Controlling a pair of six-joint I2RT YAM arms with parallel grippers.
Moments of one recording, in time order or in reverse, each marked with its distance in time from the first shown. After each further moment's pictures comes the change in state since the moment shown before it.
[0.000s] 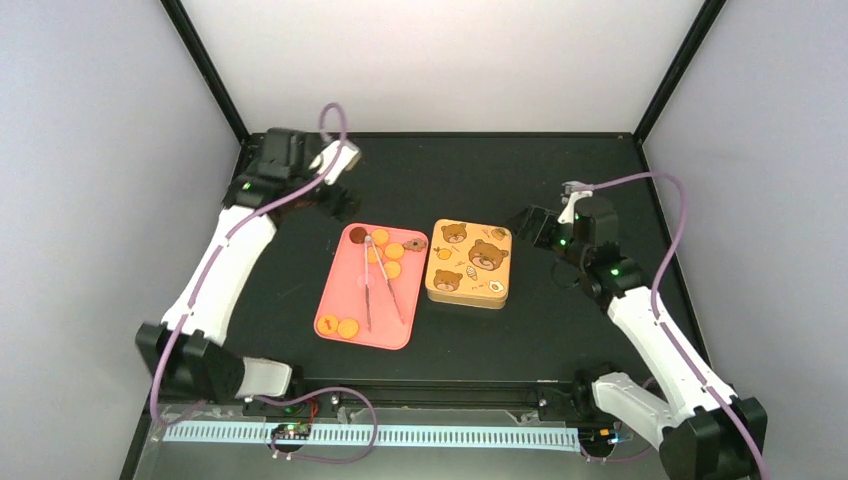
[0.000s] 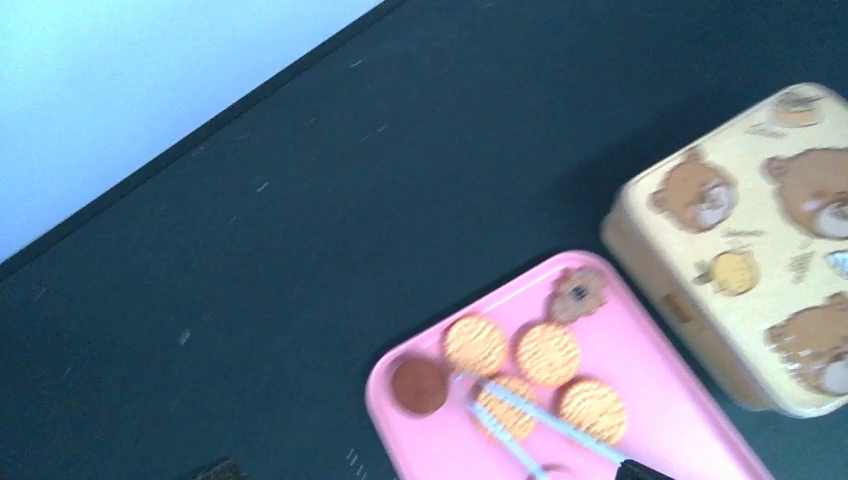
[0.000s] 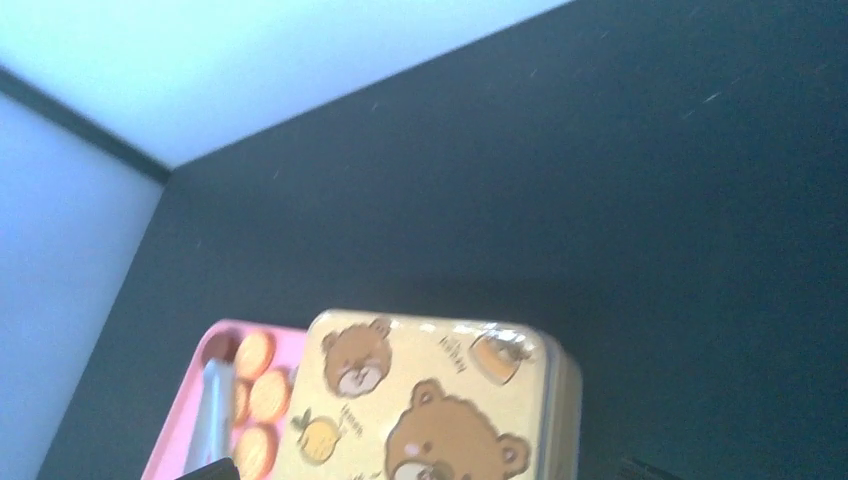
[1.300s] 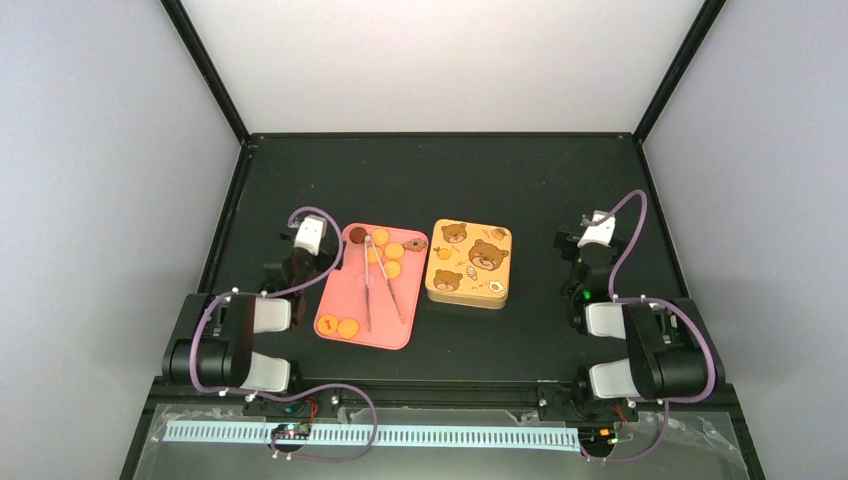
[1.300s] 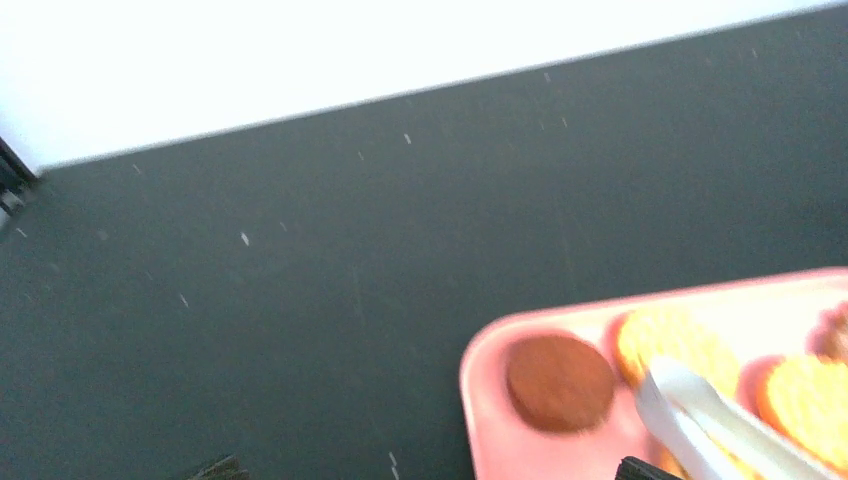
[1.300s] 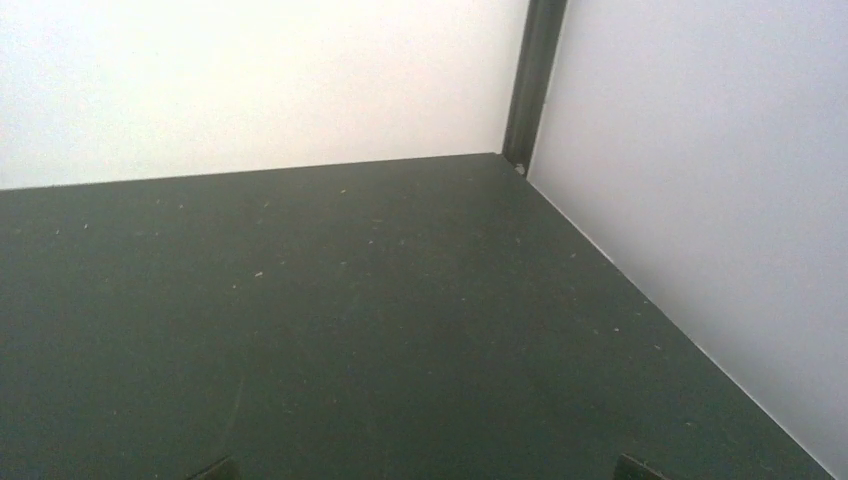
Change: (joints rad) left arm 0.270 -0.023 -1.273 1.762 -0.009 -0.220; right arm -0.164 0.372 -0.545 1.270 0.618 -0.531
